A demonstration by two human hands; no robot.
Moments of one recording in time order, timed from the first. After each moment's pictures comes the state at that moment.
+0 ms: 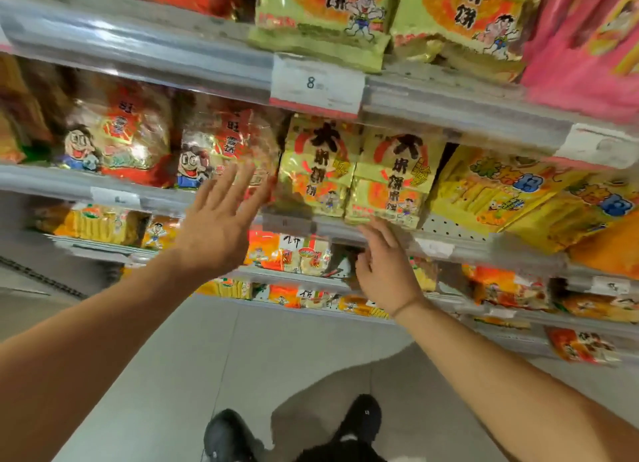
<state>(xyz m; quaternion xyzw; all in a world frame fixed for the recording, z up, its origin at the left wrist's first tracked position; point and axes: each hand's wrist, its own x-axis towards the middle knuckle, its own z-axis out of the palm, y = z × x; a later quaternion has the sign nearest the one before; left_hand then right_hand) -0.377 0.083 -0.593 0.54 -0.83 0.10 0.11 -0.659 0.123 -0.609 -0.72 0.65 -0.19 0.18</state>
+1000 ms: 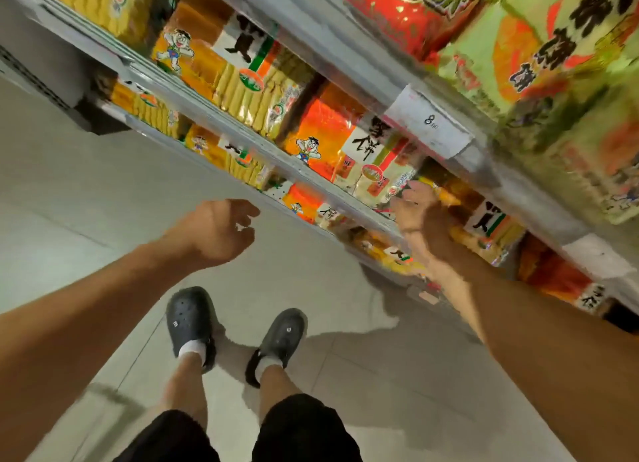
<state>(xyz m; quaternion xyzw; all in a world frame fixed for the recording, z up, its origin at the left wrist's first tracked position) -0.327 0.161 -0.782 0.69 -0.55 -0.47 0.03 -0.624 0.042 -0.804 -0.49 0.76 -0.14 0.40</state>
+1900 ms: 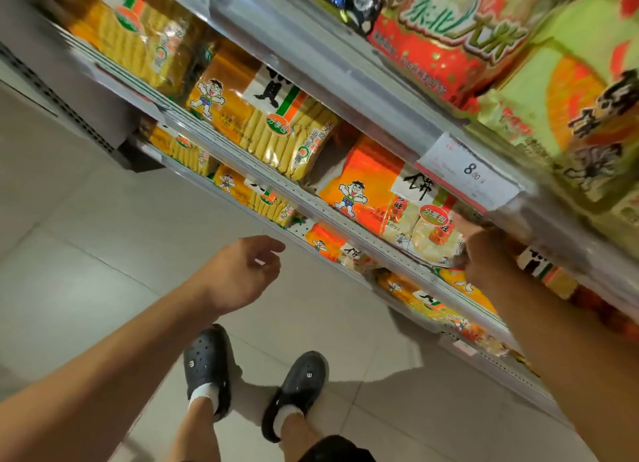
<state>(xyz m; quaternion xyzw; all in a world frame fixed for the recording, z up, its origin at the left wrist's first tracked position) -0.332 0.157 -0.783 0.70 -0.43 -0.54 0.17 -0.634 -0.008 -0.787 -0.30 0.81 -0.22 0.45</state>
